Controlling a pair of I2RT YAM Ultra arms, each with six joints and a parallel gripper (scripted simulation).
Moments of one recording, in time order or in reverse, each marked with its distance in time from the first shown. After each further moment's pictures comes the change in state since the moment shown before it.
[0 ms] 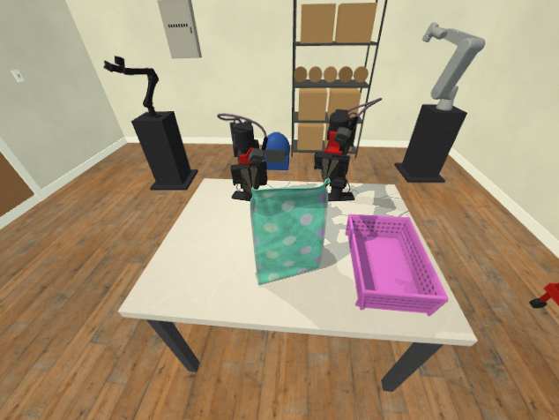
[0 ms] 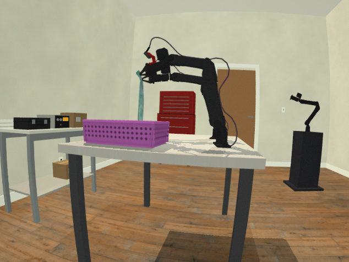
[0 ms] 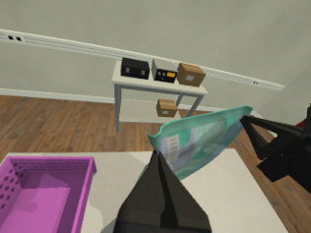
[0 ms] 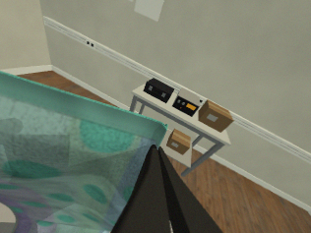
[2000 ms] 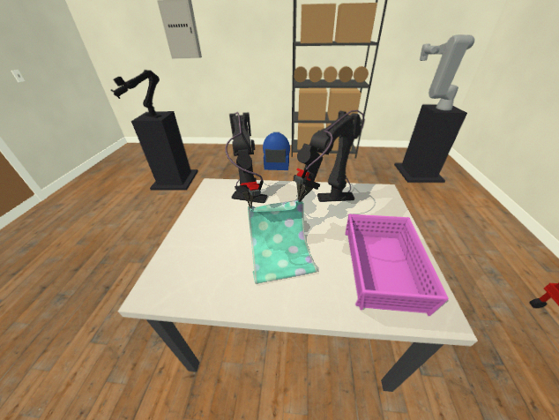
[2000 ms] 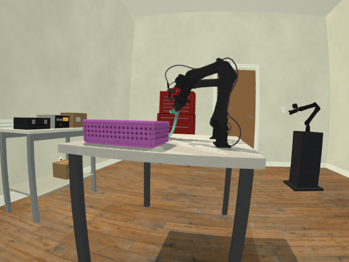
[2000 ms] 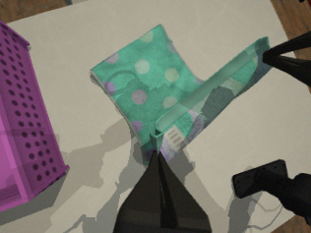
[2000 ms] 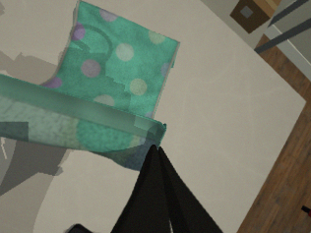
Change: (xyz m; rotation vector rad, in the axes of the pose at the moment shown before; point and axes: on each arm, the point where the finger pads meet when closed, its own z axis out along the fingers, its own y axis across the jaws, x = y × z) left arm 0.279 -0.125 -0.136 0.298 0.717 0.213; right arm 0.260 -0.006 -0.217 0.011 0.904 0.022
